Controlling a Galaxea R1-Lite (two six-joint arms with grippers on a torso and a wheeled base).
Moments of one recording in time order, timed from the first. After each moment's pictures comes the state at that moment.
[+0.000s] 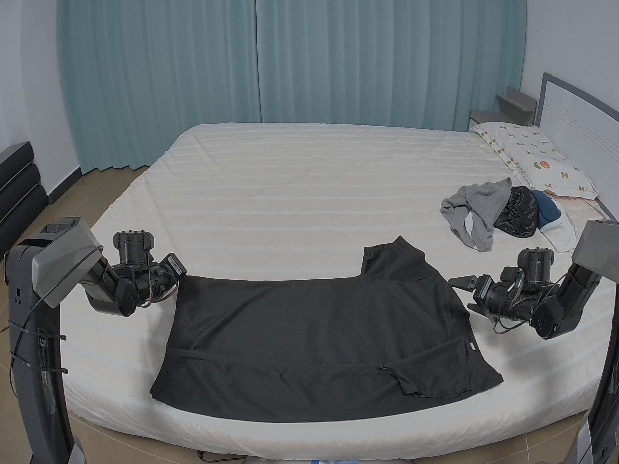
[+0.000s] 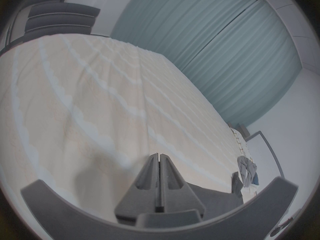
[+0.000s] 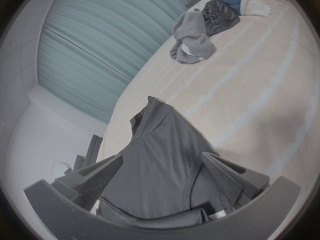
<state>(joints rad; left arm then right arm) 0.03 2.43 -1.16 -0.74 -0.16 -0.70 0.00 2.24 -0.70 -0.99 0.42 0.69</state>
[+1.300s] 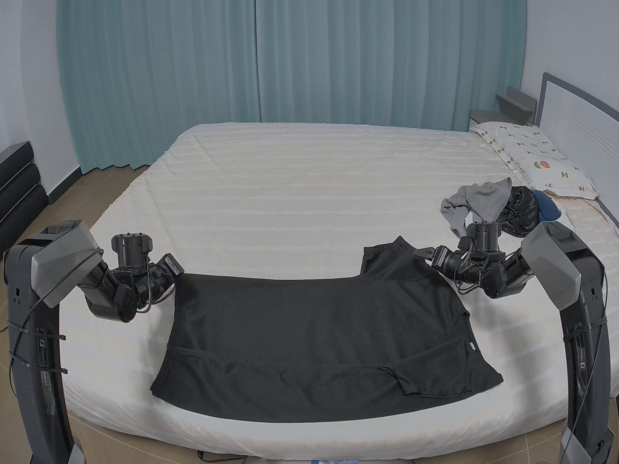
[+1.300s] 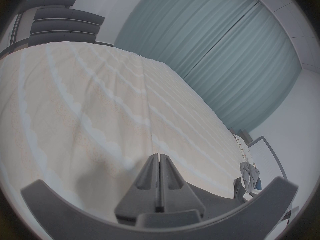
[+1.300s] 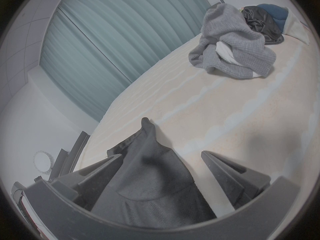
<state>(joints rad) 0.03 2.42 -1.10 -0.83 -0.09 -0.72 0.07 2.63 -1.54 -0.61 0.29 0.57</state>
